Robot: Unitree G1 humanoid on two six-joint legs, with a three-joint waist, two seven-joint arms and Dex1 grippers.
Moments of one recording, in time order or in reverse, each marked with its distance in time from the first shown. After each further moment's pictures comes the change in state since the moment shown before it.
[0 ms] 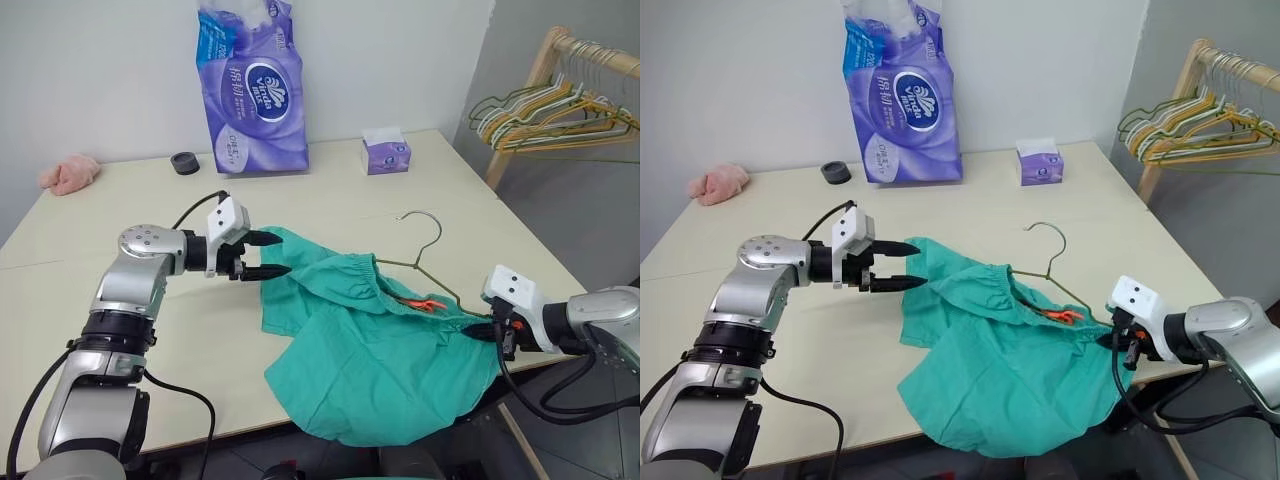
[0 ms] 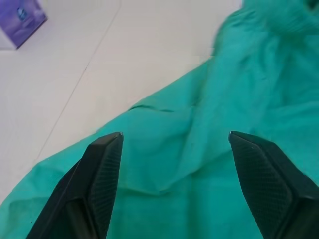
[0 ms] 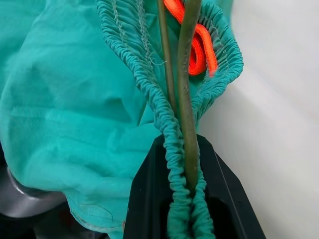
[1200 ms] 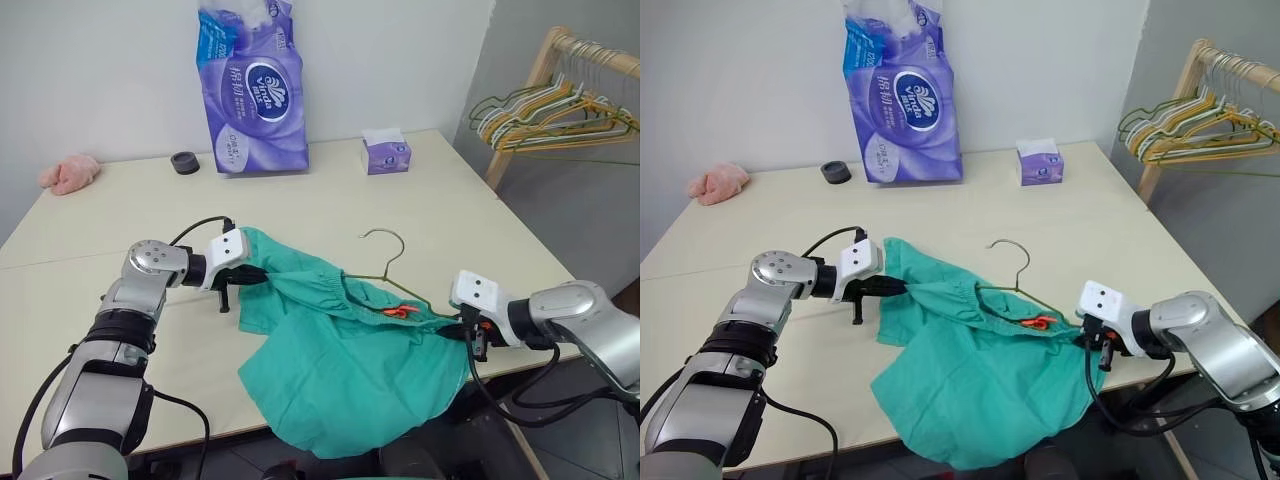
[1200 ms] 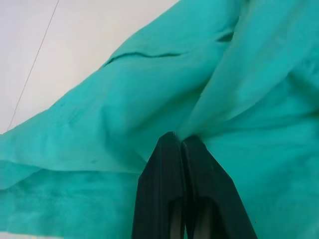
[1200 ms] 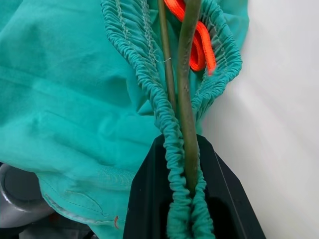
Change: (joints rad) left arm -0.069 0.006 -0.091 0.408 0.216 -0.377 0.046; right arm -0.111 0.056 0.166 0.025 -0.114 -0.073 0.032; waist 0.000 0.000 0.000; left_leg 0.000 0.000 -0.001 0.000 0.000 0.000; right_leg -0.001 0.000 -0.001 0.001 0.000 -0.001
